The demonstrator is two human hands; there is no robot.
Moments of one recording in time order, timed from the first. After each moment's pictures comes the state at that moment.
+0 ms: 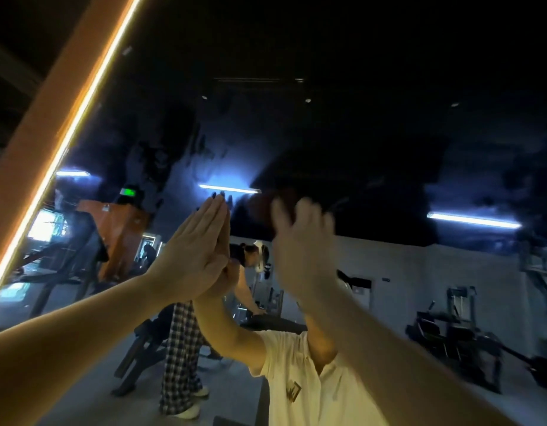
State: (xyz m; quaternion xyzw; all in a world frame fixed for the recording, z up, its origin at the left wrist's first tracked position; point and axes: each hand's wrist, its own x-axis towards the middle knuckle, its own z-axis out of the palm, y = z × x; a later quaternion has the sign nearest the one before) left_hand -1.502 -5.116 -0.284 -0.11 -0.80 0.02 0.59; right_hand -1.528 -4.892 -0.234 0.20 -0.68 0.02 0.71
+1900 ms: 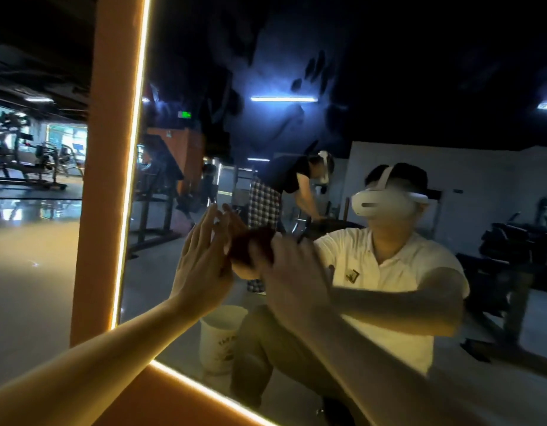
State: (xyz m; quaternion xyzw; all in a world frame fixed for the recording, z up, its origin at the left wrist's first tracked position) left_hand -1.456 -5.206 -0.518 -0.01 -0.82 -0.10 0.57; right_hand -1.498 -5.013 -0.488 0.42 -0.74 -0.05 0.53
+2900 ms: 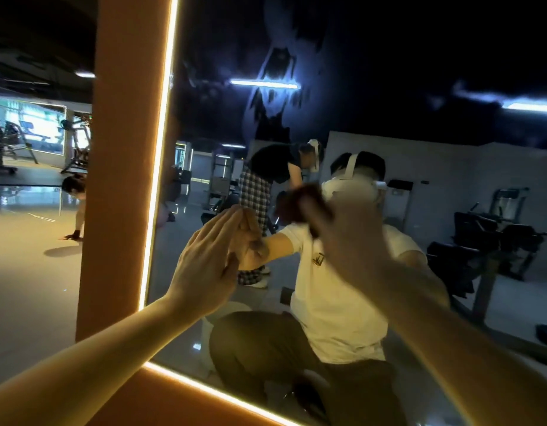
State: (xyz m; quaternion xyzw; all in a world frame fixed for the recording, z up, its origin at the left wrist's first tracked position) left_hand -1.455 -5.318 -0.517 -0.14 -0.81 -0.16 0.55; right_hand -1.507 -5.070 -0.422 0.37 -0.74 -0.02 0.56
